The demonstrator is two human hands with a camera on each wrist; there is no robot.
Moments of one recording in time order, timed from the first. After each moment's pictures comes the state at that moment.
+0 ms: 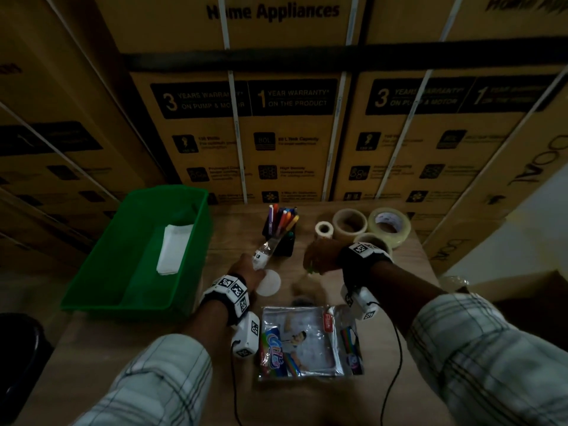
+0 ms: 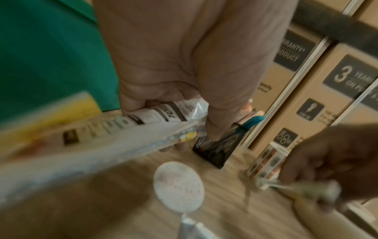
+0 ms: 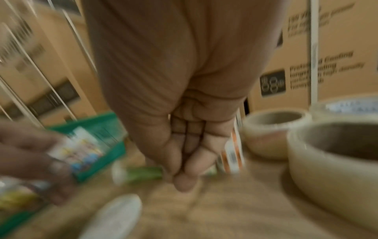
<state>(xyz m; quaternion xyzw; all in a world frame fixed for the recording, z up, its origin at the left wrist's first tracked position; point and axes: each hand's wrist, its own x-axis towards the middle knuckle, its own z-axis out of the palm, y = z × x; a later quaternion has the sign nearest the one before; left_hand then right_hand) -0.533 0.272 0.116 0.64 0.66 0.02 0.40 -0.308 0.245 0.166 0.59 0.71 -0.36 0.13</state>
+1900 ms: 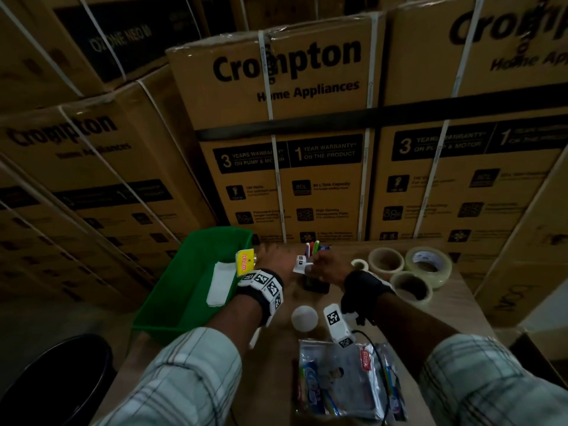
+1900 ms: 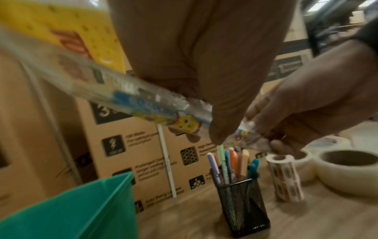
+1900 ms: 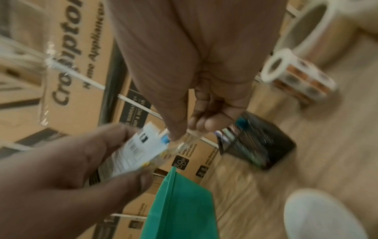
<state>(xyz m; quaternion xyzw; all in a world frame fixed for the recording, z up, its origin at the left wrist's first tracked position) -0.518 0.276 0.244 0.84 0.52 -0.13 -0.09 -0.367 0.262 0.185 0.61 0.54 -0.47 -0.34</state>
